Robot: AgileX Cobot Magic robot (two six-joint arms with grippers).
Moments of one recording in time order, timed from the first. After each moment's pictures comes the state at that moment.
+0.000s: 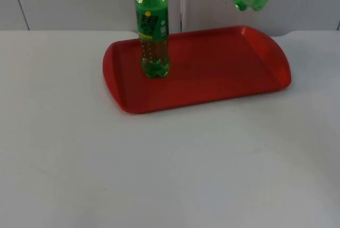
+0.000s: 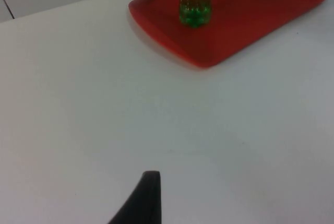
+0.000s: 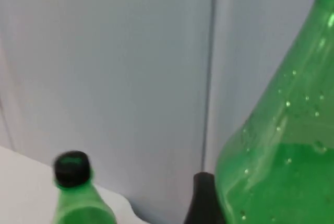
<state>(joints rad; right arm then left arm) 0.46 1.79 -1.28 0.05 -0.33 -0.13 -0.34 0.00 -0.50 -0.04 1.08 0.07</state>
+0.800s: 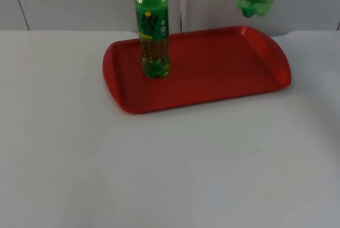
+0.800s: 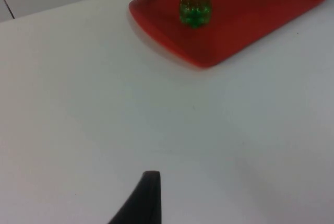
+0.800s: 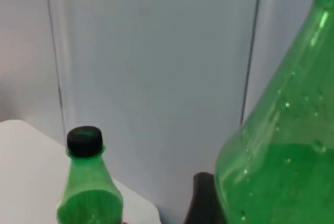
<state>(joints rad) 0.22 1.93 -1.28 -0.75 -0.71 0.50 -0.34 0.00 -0.50 -0.04 1.08 0.07</state>
